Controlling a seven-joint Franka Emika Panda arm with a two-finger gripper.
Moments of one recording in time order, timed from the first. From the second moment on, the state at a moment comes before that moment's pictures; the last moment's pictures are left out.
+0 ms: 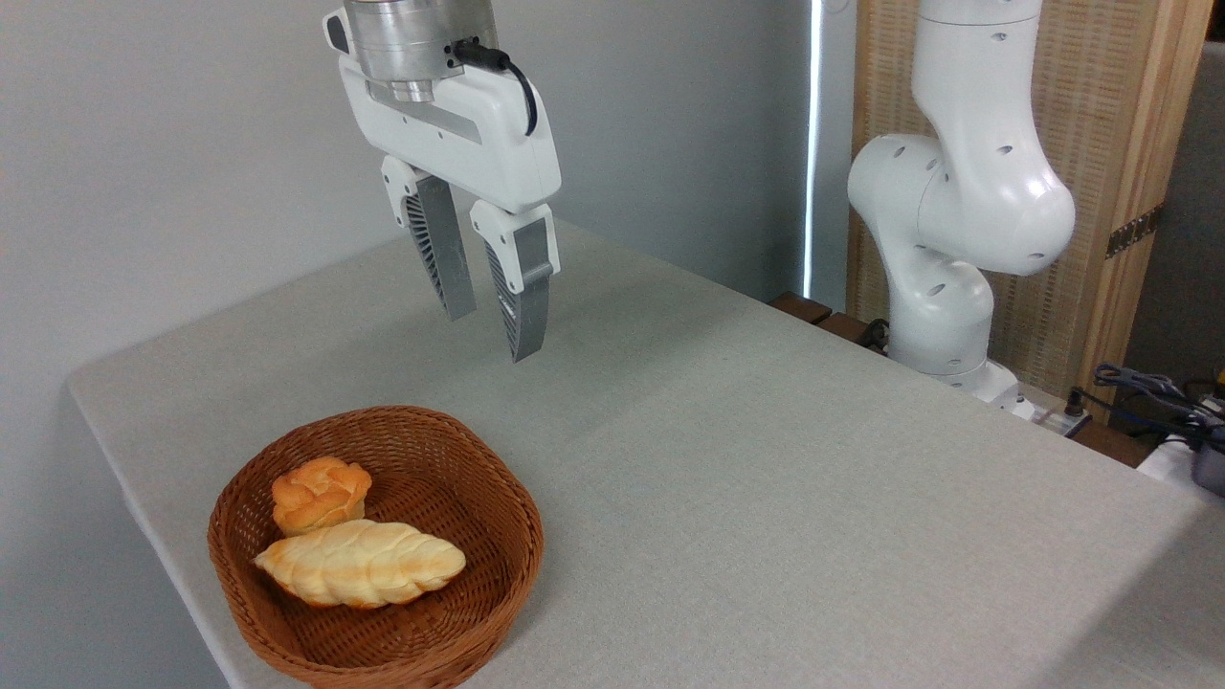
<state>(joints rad) -0.10 -0.03 0.02 -1.64 -0.04 1.61 0.68</state>
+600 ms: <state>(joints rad) -0.10 -0.04 0.03 -1.64 -0.04 1.61 0.68</state>
